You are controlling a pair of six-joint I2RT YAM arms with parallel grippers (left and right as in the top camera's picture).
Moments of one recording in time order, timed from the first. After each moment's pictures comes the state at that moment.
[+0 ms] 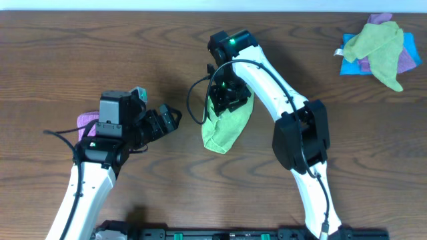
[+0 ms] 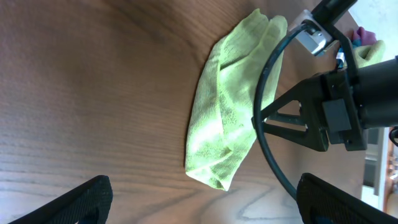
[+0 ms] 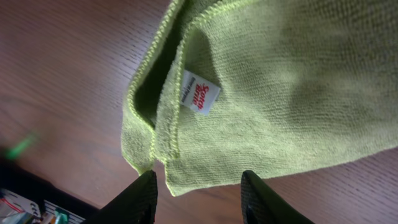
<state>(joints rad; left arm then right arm) -0.14 1.14 0.81 -0.57 0.42 -0.64 0.51 2.38 2.18 -1.51 -0.25 0.07</state>
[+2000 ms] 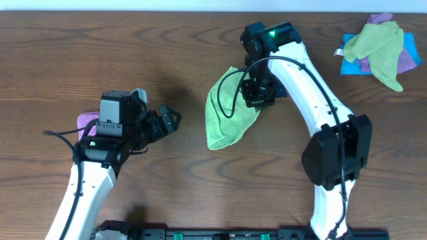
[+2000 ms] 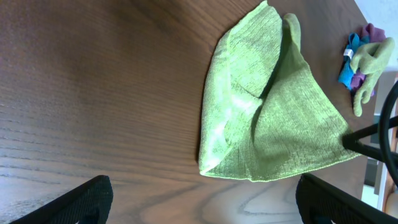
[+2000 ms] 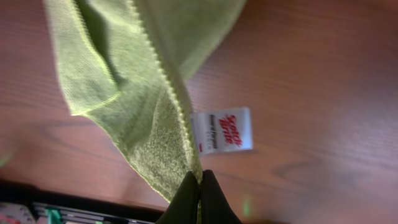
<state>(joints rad) -0.14 1.15 0.82 -0.60 0.42 -0.66 0.40 2.12 1.99 -1.60 -0.06 0.23</state>
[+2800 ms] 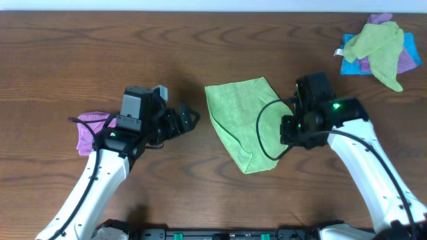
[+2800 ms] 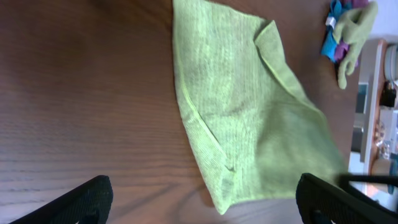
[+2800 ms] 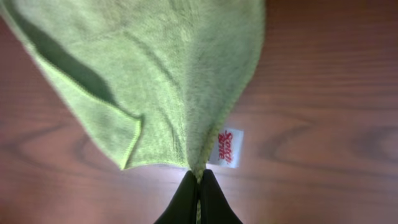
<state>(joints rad) -0.27 1.26 0.82 -0.46 0.47 -0.70 0.22 1.43 1.08 -1.06 -0.10 0.32</state>
